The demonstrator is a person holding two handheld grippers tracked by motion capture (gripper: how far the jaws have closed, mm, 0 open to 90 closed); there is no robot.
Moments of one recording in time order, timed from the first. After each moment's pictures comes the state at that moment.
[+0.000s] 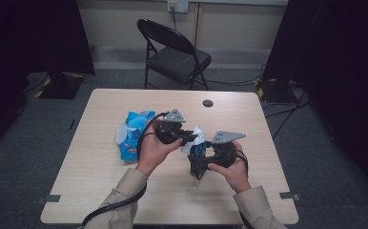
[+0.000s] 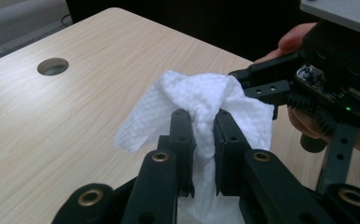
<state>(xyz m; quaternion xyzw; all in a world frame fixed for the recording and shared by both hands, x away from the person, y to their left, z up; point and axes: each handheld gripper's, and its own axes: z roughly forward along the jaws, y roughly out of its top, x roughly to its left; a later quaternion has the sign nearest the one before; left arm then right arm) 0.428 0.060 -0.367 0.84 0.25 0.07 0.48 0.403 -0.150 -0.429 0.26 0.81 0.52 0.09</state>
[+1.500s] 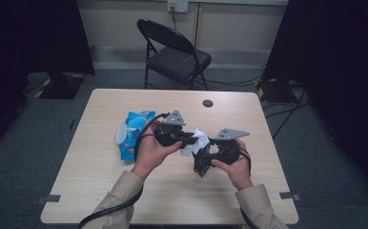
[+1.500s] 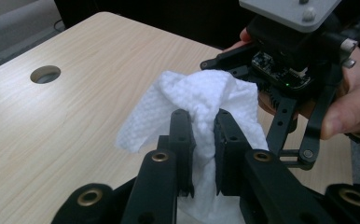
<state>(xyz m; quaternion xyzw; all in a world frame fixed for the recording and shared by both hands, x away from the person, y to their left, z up) 0.414 0.059 -0.357 0.85 0.22 0.08 0.47 0.413 -0.163 -0.433 0.29 0.80 0.52 0.09</state>
